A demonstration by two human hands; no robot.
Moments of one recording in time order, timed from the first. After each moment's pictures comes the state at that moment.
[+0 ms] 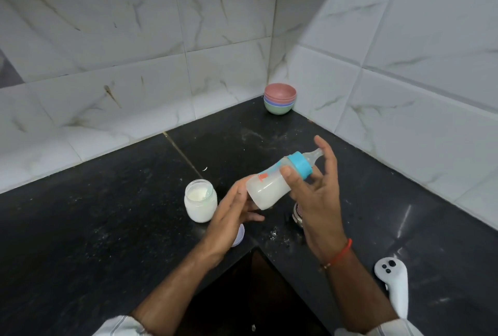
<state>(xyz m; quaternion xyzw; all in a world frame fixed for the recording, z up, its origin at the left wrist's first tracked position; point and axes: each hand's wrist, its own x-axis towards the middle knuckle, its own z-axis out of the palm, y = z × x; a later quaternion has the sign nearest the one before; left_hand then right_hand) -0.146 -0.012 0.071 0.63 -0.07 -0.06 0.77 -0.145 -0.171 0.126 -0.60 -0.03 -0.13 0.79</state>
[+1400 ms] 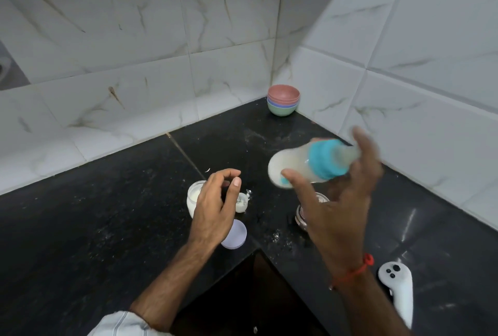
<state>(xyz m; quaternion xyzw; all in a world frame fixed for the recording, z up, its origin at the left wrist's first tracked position) -0.126 0.010 0.071 0.83 -0.03 0.18 0.52 -0.162 -0.171 0.146 -0.71 -0.17 -0.42 0.54</state>
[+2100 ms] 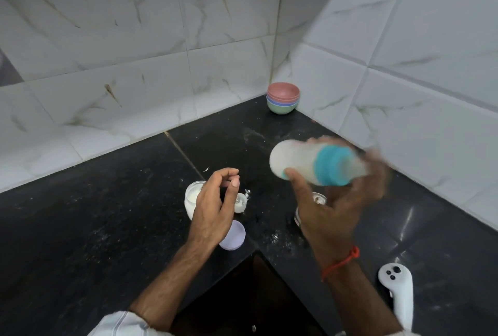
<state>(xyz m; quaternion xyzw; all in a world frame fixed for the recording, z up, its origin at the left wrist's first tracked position) -0.118 0.008 0.065 0.81 -0.03 0.17 0.55 -0.142 -0.168 0.132 -0.68 -0.18 -0.45 0.55</state>
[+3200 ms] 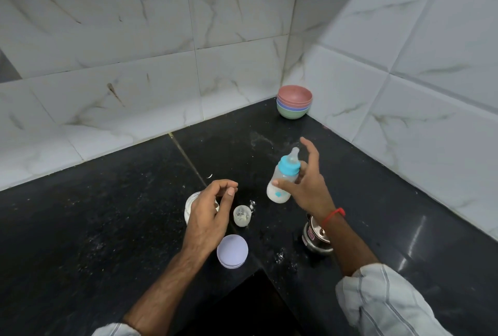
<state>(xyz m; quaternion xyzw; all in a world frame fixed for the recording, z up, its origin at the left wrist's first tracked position) -0.080 0.024 0.043 0.82 0.01 0.16 0.54 -0.002 -0.197 0.060 -0.81 -0.06 -0.02 0.58</state>
